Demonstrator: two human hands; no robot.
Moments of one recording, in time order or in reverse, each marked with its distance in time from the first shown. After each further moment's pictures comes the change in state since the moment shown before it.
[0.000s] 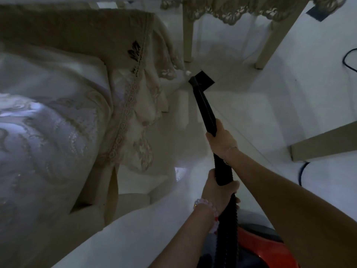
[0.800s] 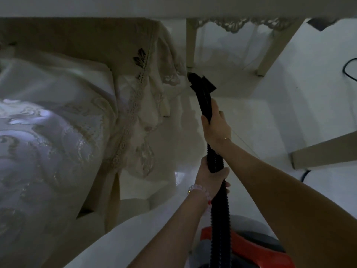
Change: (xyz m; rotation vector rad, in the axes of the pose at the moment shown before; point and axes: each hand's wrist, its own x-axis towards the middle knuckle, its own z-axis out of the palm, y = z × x) left_hand 0.020 0.027 -0.019 -0.045 0.053 0.093; right_hand 0.015 -0.043 -0.005 0.063 0.227 -0.214
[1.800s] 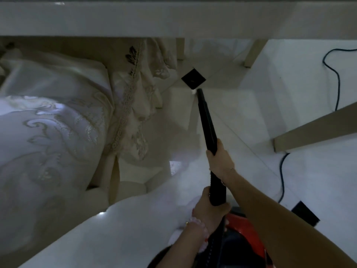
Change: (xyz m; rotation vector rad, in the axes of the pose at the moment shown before) left_hand -0.095 -0.055 0.023 0.345 -0.048 -0.138; right_hand -0.105 0.055 -0.020 0.056 -0.211 0.385
